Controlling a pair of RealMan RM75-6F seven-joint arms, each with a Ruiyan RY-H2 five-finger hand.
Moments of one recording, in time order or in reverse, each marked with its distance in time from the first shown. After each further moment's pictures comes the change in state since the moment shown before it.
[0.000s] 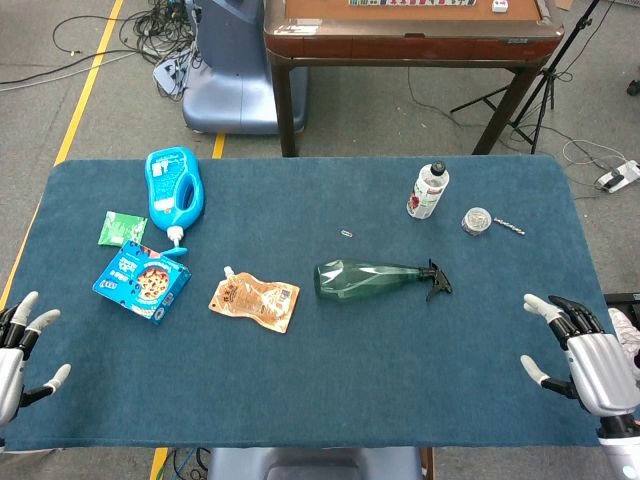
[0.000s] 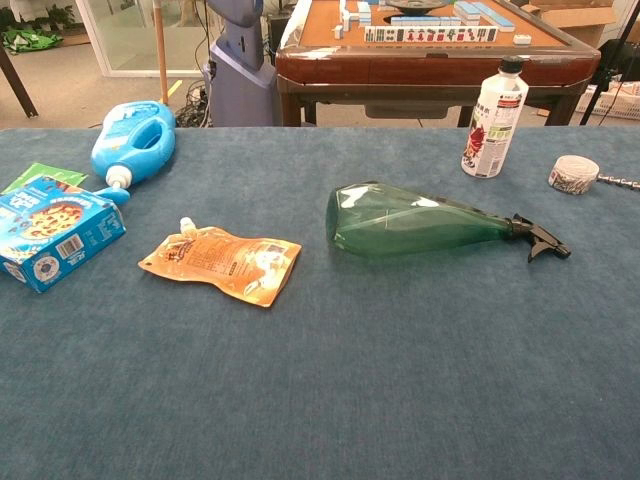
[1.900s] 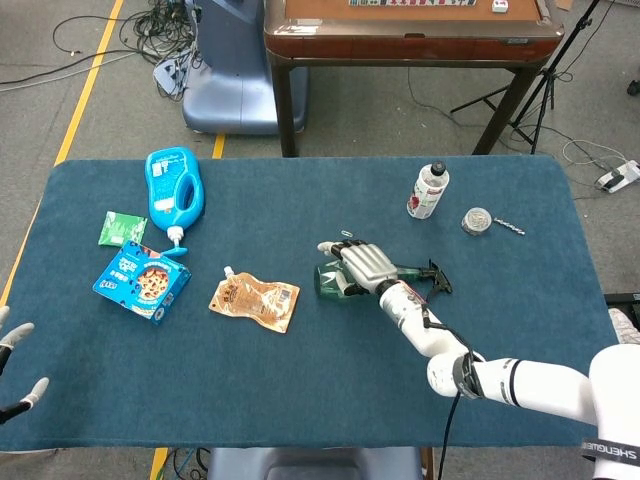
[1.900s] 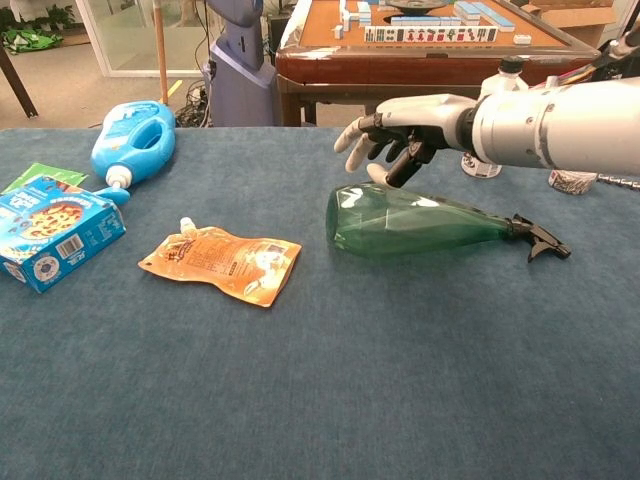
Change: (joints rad) left arm 0.063 0.006 0.023 0.057 0.000 0.059 -0.080; right arm 0.929 -0.523 0.308 0.331 0.947 -0.869 -0.345
